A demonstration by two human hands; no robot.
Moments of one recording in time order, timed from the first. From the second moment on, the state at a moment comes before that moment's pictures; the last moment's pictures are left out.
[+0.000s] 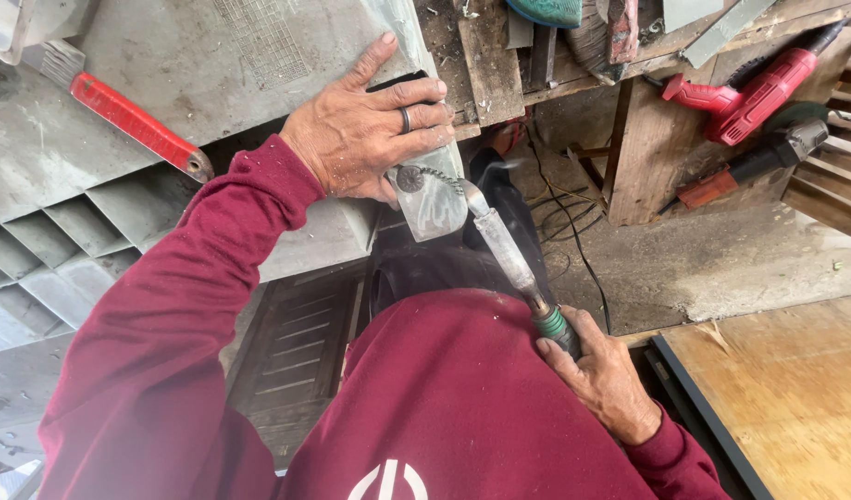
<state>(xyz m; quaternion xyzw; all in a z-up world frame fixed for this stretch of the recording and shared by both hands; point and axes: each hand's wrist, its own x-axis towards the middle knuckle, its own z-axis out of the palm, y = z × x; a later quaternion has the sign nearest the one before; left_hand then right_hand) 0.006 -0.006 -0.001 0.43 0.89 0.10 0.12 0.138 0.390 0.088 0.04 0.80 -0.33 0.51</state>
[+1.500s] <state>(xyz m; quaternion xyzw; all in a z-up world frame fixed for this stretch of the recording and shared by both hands) 0.006 -0.004 0.001 0.42 0.88 0.18 0.11 0.179 0.344 0.089 0.07 0.88 -0.30 0.36</state>
